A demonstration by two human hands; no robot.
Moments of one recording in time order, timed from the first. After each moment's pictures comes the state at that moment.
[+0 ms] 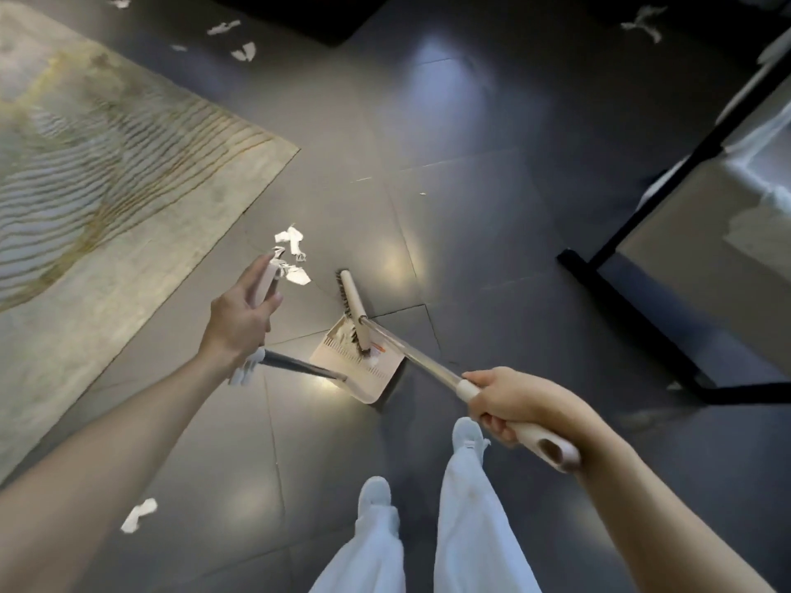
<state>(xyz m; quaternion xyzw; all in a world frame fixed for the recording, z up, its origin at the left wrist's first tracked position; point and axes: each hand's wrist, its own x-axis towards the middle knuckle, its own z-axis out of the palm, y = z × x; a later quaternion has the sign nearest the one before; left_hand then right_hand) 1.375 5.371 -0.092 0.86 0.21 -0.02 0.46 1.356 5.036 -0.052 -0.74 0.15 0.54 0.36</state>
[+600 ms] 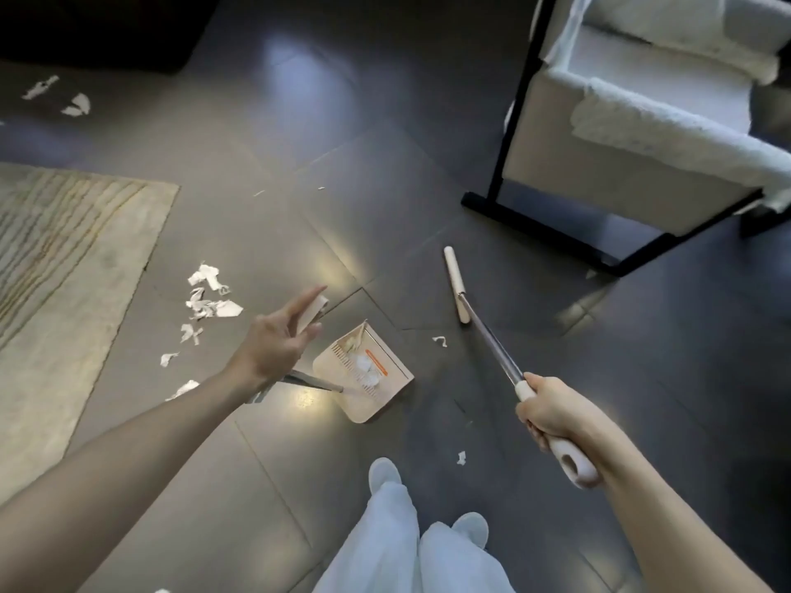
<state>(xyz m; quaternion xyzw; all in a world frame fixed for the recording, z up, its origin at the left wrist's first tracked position) 1.352 5.278 -0.093 0.89 -0.12 -0.16 0.41 1.200 4.957 -0.069 -0.77 0.37 0.37 0.38</state>
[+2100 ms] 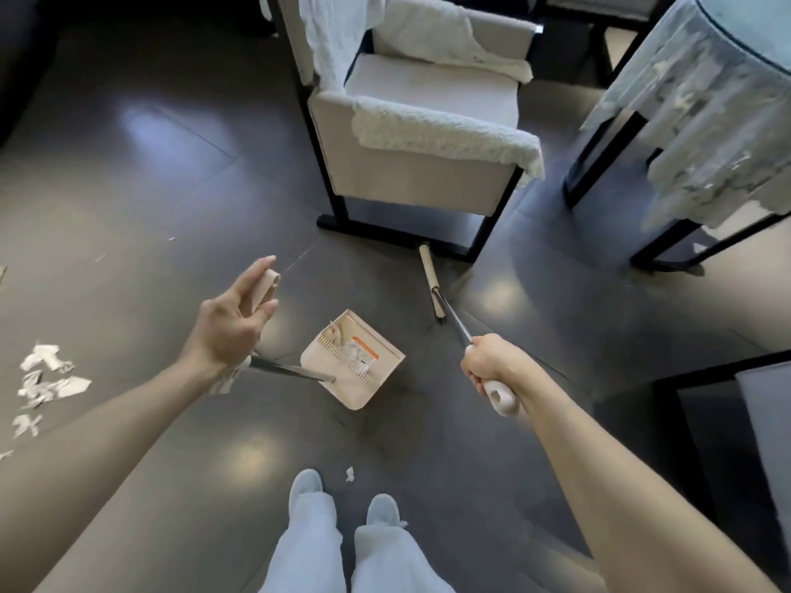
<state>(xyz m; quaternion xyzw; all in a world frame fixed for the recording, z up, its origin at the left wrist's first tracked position) 1.249 4.973 -0.067 0.87 -0.14 -0.13 0.46 1.073 4.693 -0.051 -0.77 0.43 0.31 0.34</state>
